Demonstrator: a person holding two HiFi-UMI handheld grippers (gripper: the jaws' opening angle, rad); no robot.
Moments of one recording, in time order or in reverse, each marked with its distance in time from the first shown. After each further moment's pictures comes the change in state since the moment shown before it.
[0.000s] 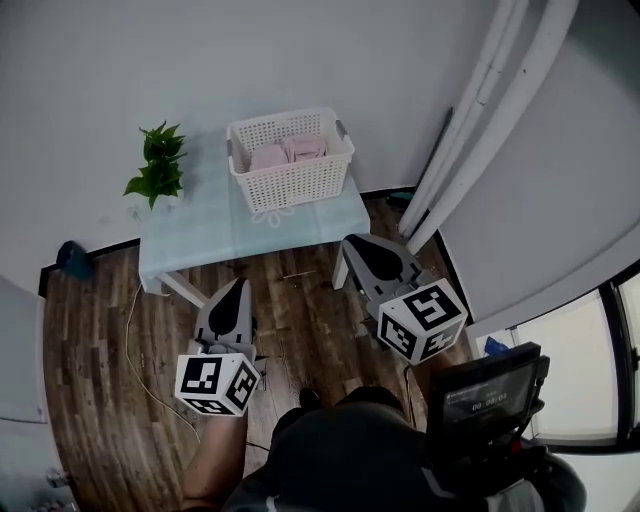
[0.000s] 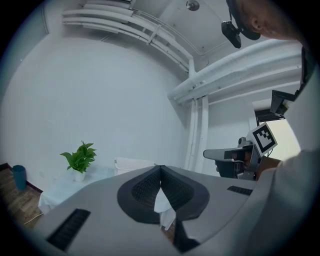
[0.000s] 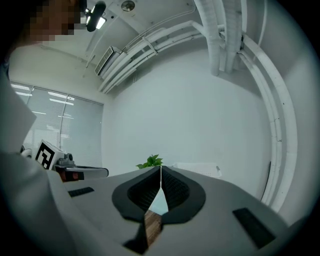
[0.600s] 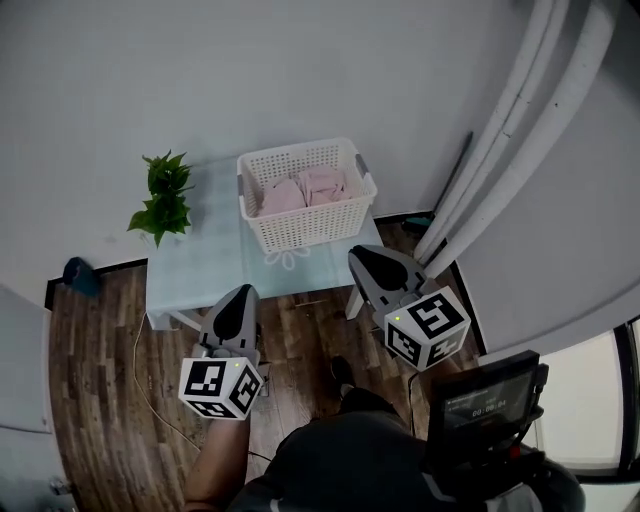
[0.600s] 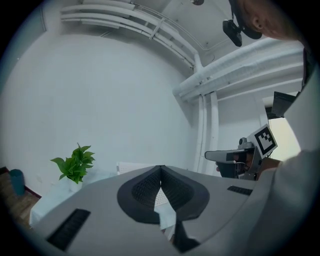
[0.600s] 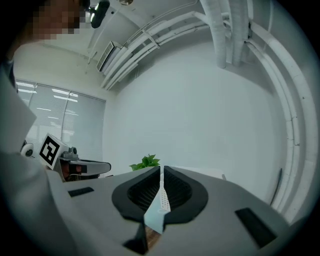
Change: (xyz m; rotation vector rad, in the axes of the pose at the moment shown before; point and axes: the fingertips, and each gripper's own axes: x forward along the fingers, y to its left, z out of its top) left arm 0.098 0.059 0.018 0.013 0.007 0.024; right arm 0.098 -0.058 0.007 -0.047 0.019 0.059
